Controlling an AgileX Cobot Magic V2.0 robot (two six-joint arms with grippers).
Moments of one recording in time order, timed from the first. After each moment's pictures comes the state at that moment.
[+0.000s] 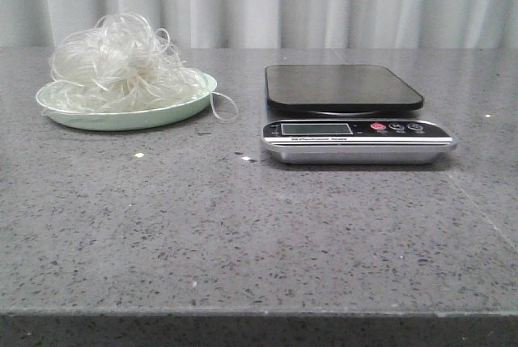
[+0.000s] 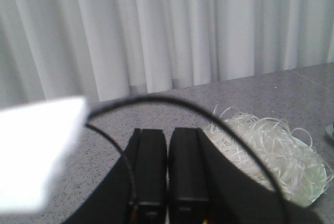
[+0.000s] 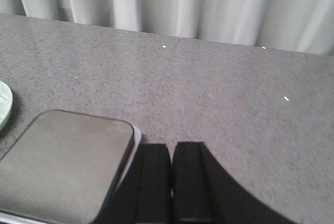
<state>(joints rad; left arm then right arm) -0.17 0.52 -0.45 -0.13 0.03 0.25 0.16 0.85 -0.66 0.10 0.15 -0.05</state>
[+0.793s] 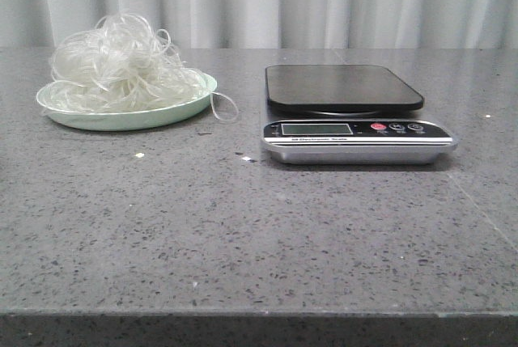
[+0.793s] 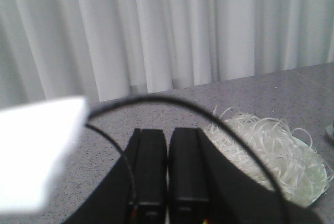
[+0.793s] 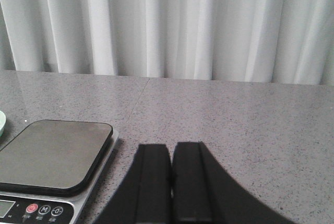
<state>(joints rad) -0.17 0.52 -0.45 -0.13 0.03 0.25 0.08 0.29 -0.29 0.10 0.07 -0.04</state>
